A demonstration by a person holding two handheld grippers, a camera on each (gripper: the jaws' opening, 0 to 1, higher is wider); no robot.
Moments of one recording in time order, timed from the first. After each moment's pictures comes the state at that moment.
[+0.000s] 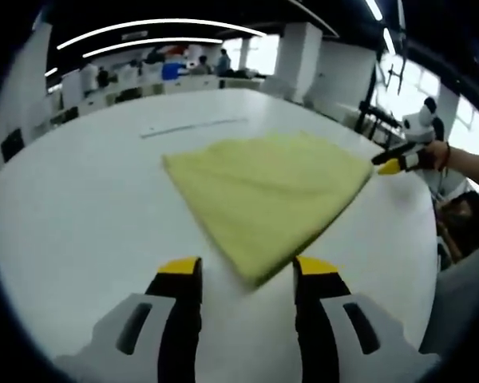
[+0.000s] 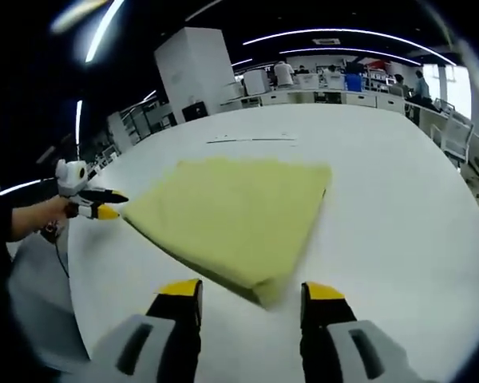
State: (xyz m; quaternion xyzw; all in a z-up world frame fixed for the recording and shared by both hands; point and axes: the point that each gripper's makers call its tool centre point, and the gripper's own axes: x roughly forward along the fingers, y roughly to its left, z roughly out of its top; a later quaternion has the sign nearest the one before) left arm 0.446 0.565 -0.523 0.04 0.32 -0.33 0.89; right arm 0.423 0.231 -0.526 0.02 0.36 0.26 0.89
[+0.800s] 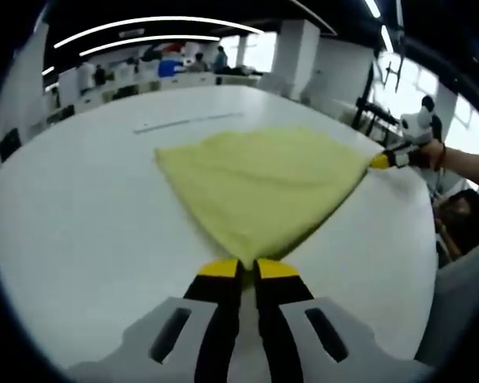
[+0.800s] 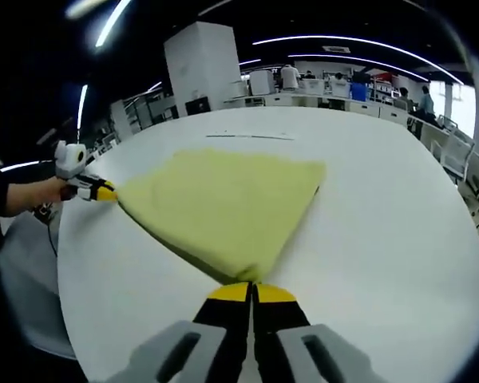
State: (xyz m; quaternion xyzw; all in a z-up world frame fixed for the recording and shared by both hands) left arm 0.442 0.558 -0.529 0.05 0.33 -0.33 0.88; right arm 0.425 0.217 -0.530 -0.03 0.35 0.26 0.90
